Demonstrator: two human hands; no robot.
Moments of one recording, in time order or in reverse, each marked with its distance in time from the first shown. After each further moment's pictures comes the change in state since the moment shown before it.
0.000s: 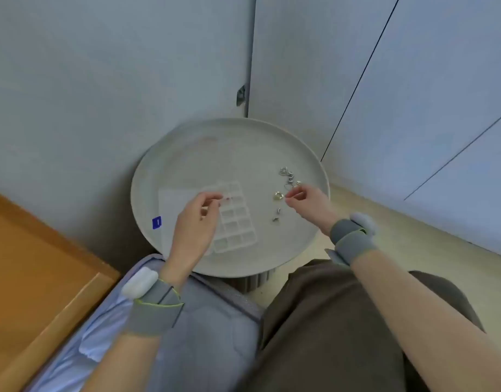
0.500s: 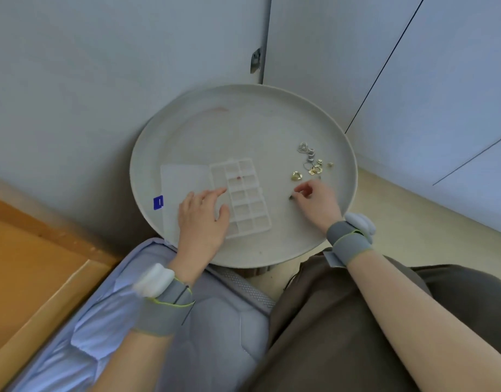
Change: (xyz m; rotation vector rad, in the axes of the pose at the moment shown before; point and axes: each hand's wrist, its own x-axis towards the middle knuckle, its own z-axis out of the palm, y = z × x) left_hand 0.002 -0.056 0.018 0.448 -0.019 -0.038; right_hand 0.032 0.047 0.053 -0.188 0.119 -0.059
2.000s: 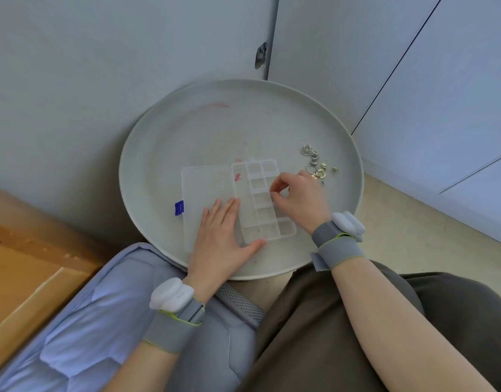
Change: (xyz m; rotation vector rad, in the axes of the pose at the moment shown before) left_hand -0.010 0.005 0.046 0.109 -0.053 0.193; right_hand 0.008 -0.029 0.008 -0.204 0.016 -0.351
